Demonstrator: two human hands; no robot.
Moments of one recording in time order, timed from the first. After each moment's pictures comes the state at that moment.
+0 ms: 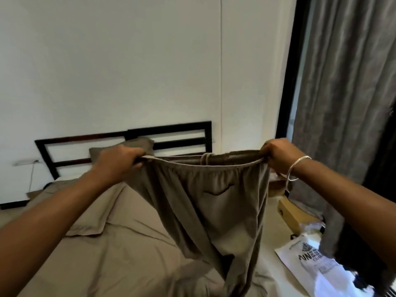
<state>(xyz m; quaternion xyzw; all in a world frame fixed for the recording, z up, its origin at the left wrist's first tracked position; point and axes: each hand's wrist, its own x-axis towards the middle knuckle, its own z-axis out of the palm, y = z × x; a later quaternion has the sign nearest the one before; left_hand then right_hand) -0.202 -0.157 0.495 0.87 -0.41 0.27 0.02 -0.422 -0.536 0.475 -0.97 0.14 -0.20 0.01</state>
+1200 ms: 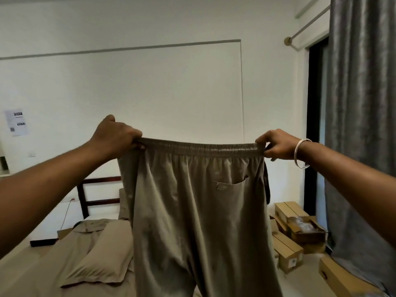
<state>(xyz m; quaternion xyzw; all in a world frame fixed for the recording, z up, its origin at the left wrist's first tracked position) -0.175 -0.085 0.673 0.79 -0.34 0.47 -0.20 -0.358 -0.499 0.629 -0.97 0.01 -0.22 0.08</state>
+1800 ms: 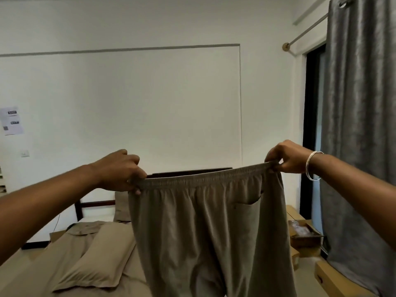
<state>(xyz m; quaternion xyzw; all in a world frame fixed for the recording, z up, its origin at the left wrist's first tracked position) -0.167 -0.073 0.629 0.79 -0.47 0.25 -0.32 -0.370 -0.518 0.617 -0.98 0.01 -0.20 -0.01</state>
